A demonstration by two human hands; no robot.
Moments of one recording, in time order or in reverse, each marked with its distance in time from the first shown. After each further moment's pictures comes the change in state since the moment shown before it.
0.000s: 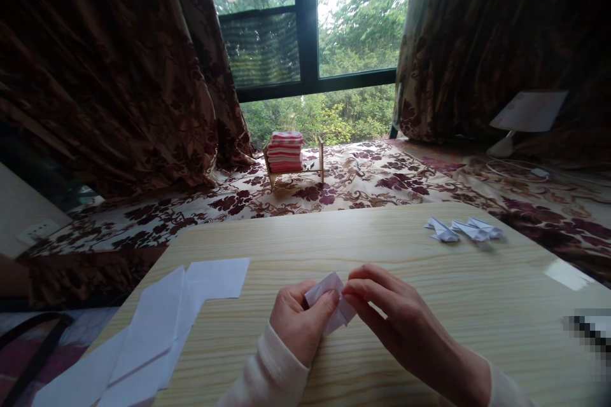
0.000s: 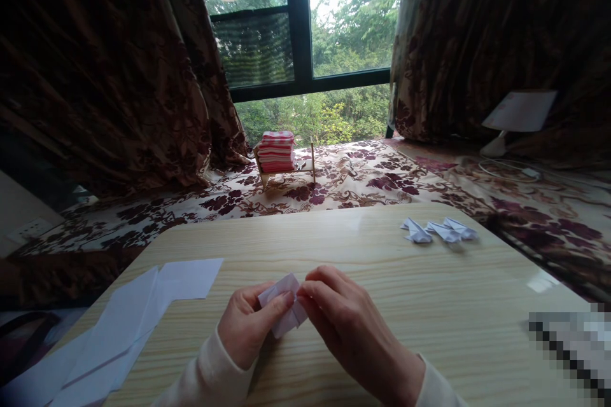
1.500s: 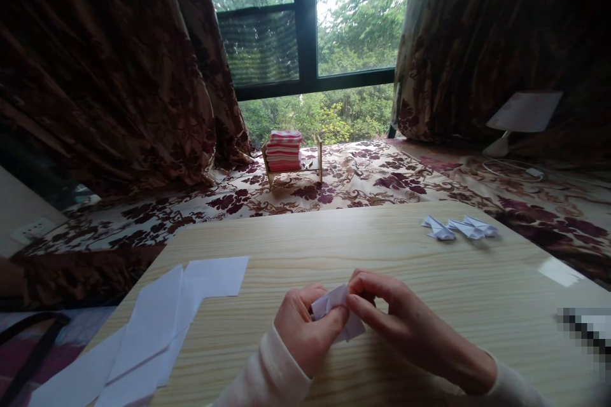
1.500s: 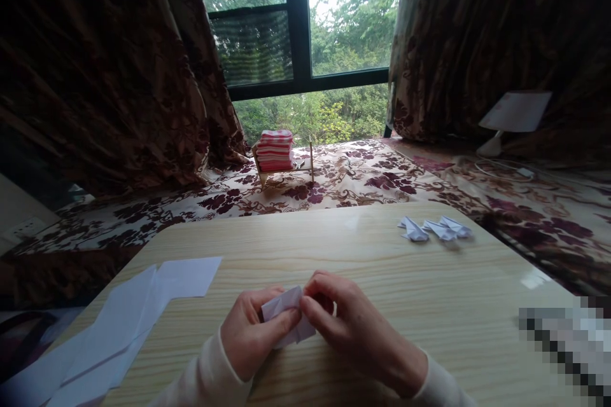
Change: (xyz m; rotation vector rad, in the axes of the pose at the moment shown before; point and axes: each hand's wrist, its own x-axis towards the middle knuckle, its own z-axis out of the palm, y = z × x) left_hand -0.006 0.010 0.002 0.091 -0.105 -0.010; right_hand 0.009 -0.008 -0.008 0.338 -0.148 0.405
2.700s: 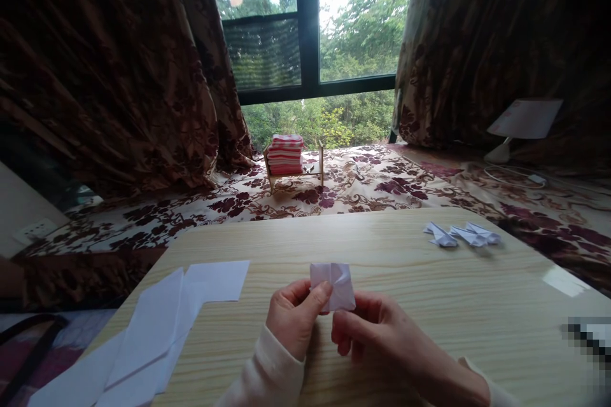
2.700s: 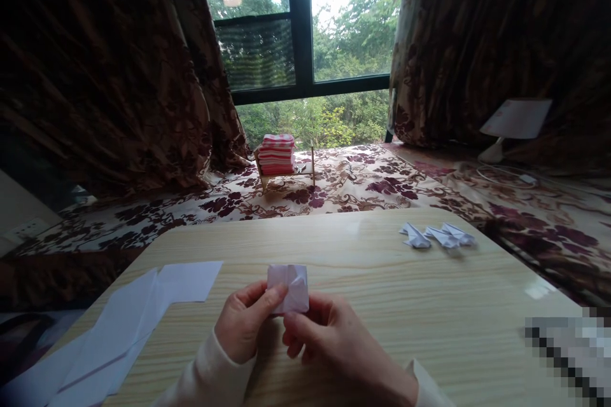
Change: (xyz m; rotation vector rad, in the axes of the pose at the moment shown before) left_hand 0.009 -0.013 -0.005 -0.320 0.228 -0.013; right_hand 0.001 0.008 0.024 0.556 -0.076 0.281
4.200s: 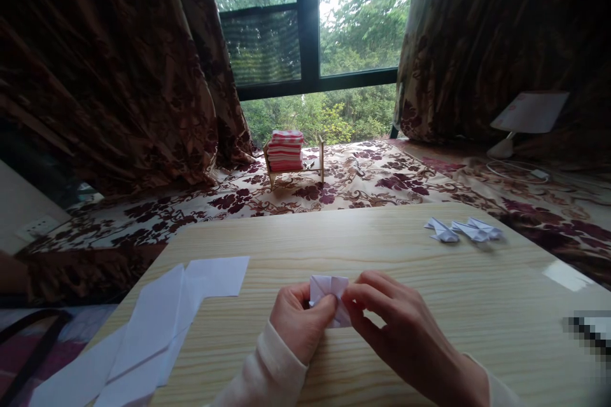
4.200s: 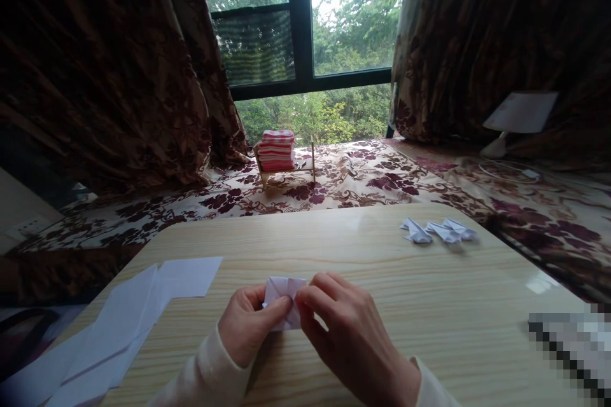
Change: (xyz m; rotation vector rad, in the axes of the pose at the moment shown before) left_hand 0.001 -0.012 -0.001 0.281 -0.063 -0.026; right_hand -0.009 -0.002 -0.012 -1.067 0.243 -0.720
